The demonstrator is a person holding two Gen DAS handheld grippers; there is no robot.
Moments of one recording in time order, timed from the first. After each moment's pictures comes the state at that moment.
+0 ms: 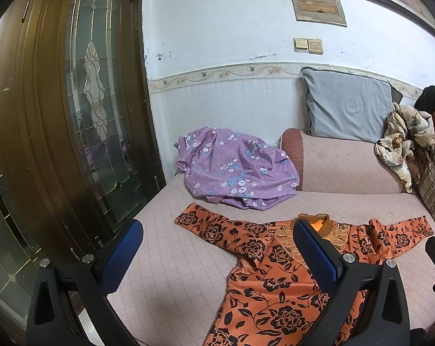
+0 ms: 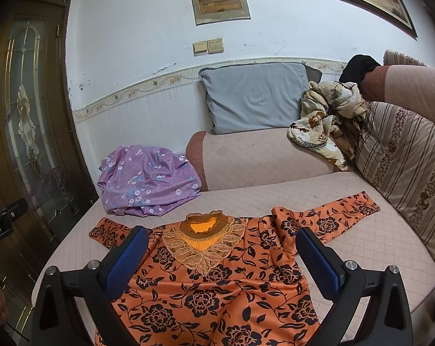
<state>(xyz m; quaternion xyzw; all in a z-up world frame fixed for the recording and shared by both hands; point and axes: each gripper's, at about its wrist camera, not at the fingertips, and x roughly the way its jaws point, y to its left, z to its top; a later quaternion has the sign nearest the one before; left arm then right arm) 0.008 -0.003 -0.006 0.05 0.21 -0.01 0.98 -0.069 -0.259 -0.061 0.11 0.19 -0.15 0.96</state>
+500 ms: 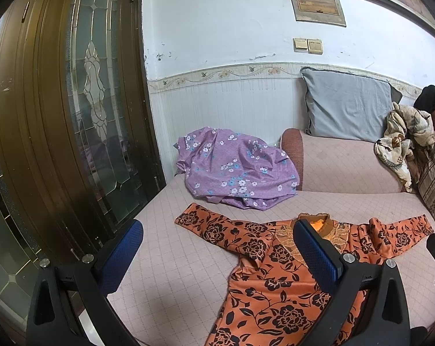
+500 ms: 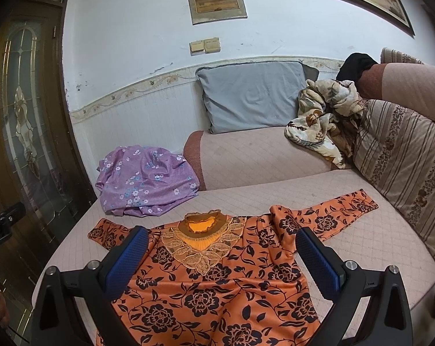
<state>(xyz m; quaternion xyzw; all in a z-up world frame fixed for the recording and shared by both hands) 0.008 0.000 -0.005 0.05 0.21 -0.01 0.98 -0.073 -0.260 -0.059 0.11 0.19 -0.16 0.96</state>
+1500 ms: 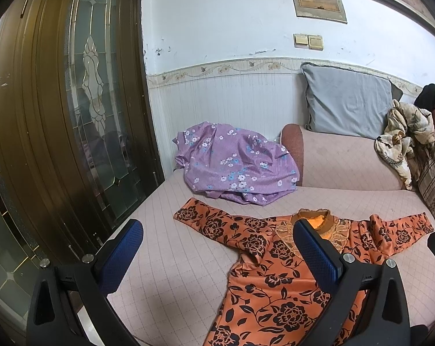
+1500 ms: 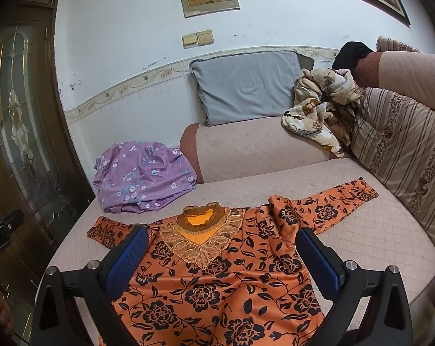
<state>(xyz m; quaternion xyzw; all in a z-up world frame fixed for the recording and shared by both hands) 0.010 0.005 -0.011 0.05 0.22 -0.02 0.97 -0.069 -0.265 -0.067 0.13 0.21 -0.16 0.95</state>
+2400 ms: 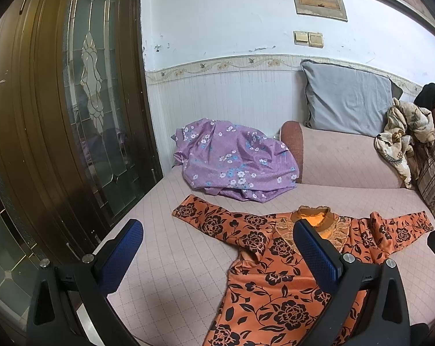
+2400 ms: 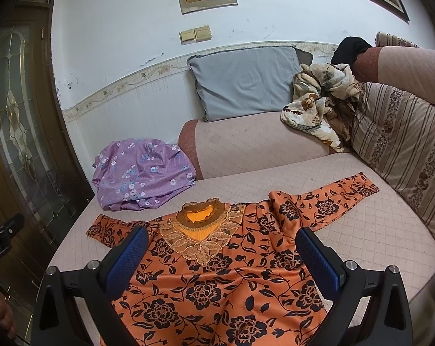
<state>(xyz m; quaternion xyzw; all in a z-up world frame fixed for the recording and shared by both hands) 0.015 0.010 -0.019 0.05 0.23 -0.02 0.97 -0.067 -0.265 -0.073 0.14 0.22 -0.16 0.95</state>
